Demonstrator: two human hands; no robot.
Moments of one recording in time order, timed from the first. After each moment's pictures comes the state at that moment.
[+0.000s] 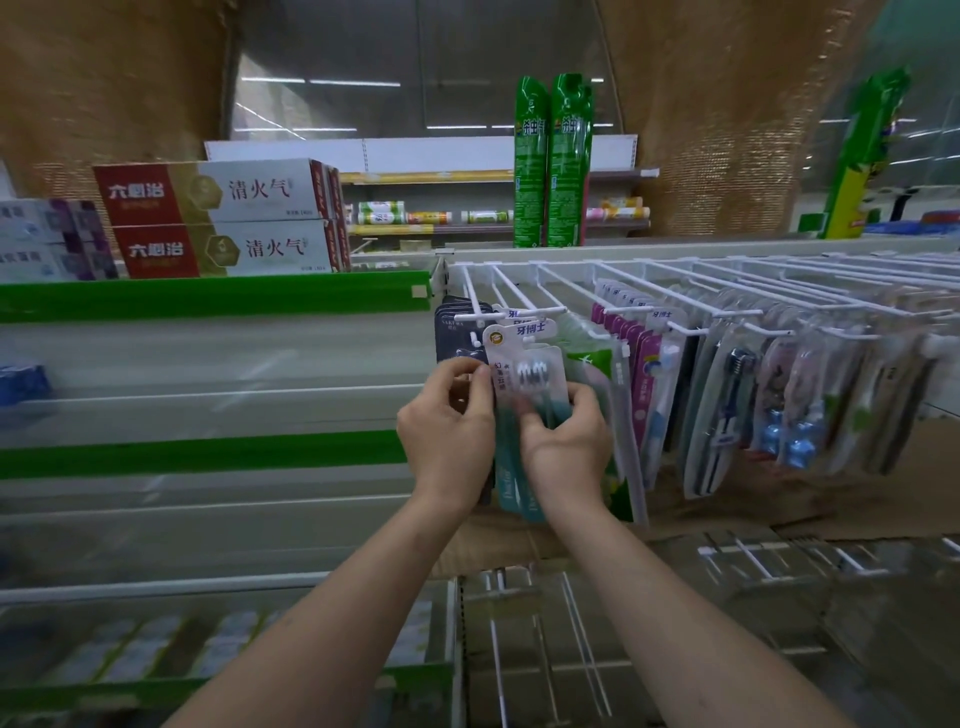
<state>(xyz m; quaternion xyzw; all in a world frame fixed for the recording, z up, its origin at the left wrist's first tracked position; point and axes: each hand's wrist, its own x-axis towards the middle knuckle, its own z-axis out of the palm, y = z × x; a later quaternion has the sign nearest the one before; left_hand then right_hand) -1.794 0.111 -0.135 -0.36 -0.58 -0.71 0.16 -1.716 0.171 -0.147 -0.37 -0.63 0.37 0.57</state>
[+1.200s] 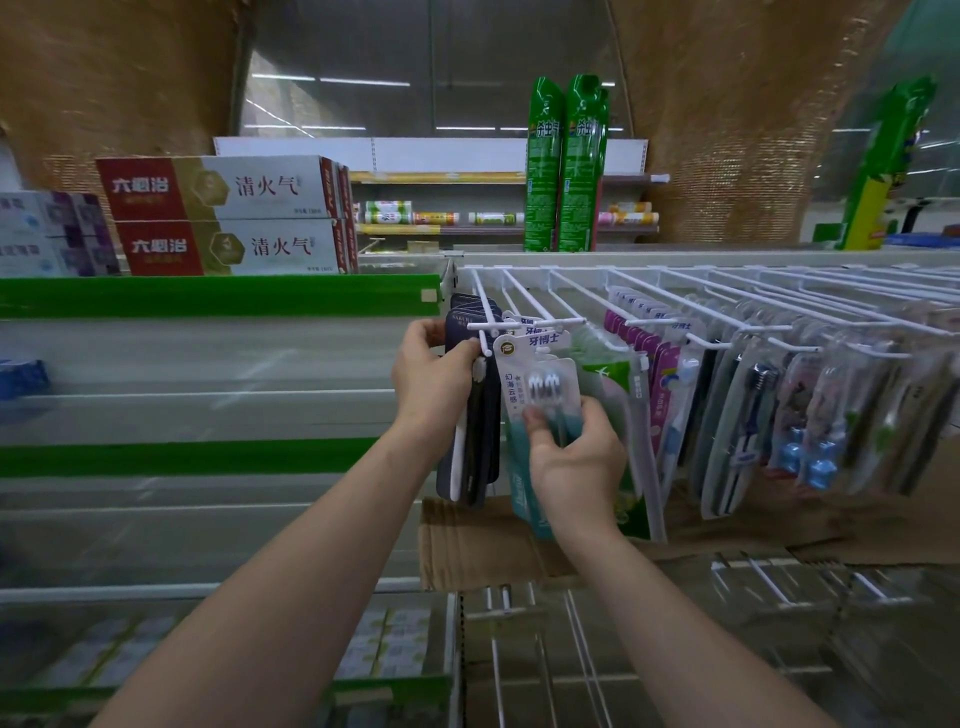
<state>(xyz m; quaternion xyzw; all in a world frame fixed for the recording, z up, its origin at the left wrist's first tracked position) -1.844 0.138 -0.089 -0.29 -0.60 -0.75 -0.03 -1.716 0.169 -0.150 -0.34 -0.65 0.37 0.57</state>
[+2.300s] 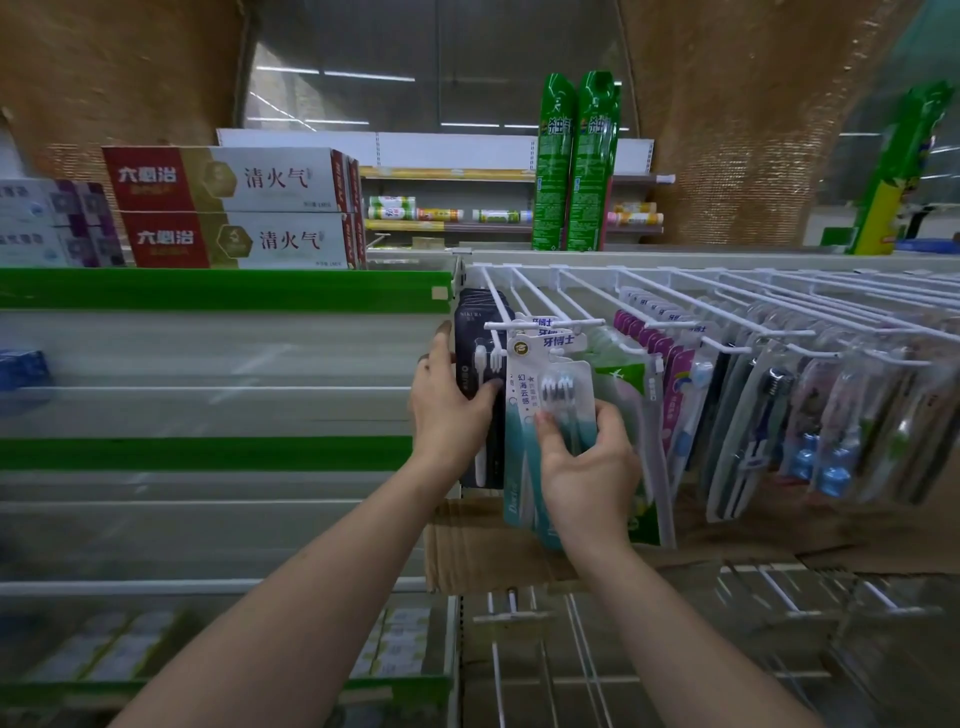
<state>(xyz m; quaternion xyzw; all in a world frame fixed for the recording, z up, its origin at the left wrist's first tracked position) -1.860 0.146 -0.130 -0.38 -0.71 -0.59 0.10 -1.716 0.162 -0.155 -0.34 -0.64 0.34 0.60</state>
